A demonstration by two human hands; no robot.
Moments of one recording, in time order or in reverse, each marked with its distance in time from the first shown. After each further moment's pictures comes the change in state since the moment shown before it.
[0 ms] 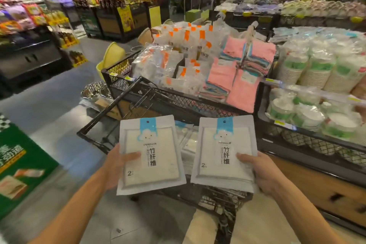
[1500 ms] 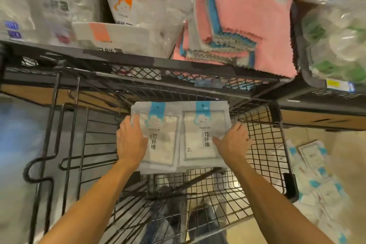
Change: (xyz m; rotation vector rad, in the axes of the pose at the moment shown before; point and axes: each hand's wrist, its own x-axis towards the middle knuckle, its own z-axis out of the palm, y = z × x) left_hand 0.505 -0.116 0.033 1.526 -0.234 0.302; right_hand 0.373 0.111 0.125 -1.403 0.738 0.374
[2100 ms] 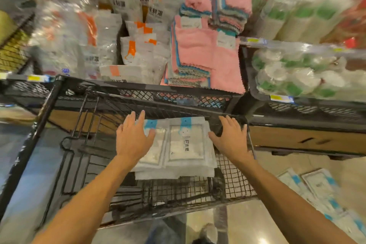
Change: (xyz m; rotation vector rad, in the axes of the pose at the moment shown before) left_hand -0.115 0.108 -0.122 0.057 0.208 0.089; right_hand -0.052 0.090 -0.140 0.221 0.109 -0.389
